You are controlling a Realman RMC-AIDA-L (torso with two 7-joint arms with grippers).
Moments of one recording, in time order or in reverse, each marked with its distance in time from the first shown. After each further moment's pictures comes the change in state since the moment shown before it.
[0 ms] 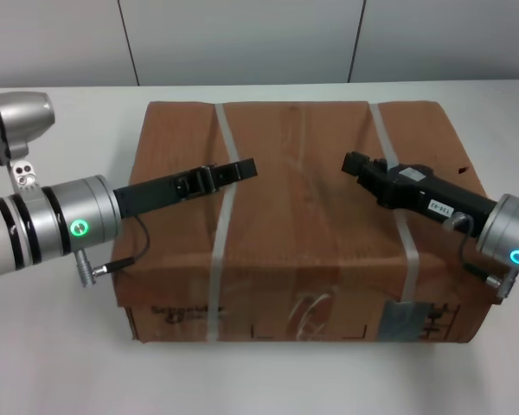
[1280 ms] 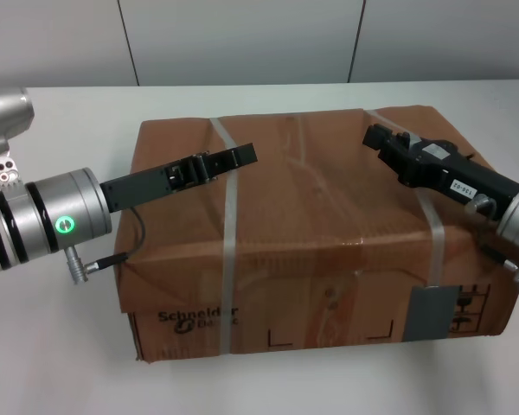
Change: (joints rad) left arm 0.040 0.007 -0.009 0.051 -0.043 0.067 0.010; right arm -0.045 -0.003 0.029 -0.085 0.025 -0.013 -0.029
